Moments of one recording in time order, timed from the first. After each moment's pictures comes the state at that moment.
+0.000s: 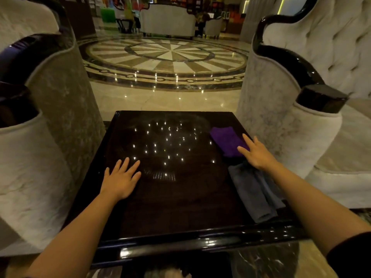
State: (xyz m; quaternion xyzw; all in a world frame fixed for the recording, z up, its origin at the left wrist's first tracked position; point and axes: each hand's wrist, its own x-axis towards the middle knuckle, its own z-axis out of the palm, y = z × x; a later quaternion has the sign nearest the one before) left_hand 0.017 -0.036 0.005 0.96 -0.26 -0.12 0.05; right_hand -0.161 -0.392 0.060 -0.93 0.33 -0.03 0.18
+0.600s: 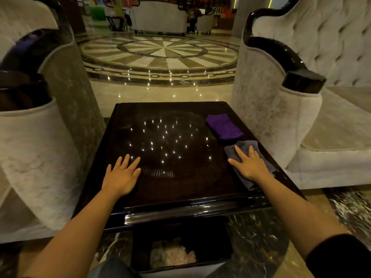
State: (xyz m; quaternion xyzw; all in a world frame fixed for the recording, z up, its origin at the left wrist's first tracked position) left_hand -0.024 0.000 0.005 0.95 -0.28 -0.11 0.05; right_hand -0.220 -0.328 0.016 -0.92 0.37 0.04 0.15
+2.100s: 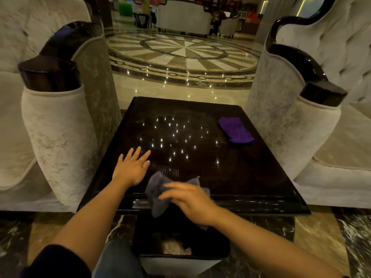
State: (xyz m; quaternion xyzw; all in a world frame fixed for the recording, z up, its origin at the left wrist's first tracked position) left_hand -0.040 0.004 0.008 0.95 -0.27 -0.10 0.06; right_hand -0.216 -0.131 0.033 -0.94 -0.13 -0.06 0.30
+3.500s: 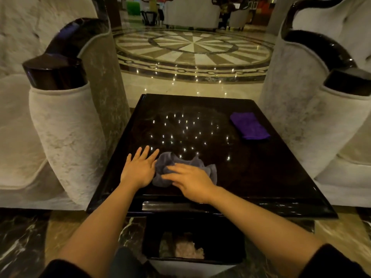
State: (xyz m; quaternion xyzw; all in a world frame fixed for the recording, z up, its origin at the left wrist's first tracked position) left_hand -0.039 0.004 0.002 0.95 -0.28 -0.08 0.04; right_hand -0.155 -0.143 0.016 -0.98 -0.12 -0.03 0.16
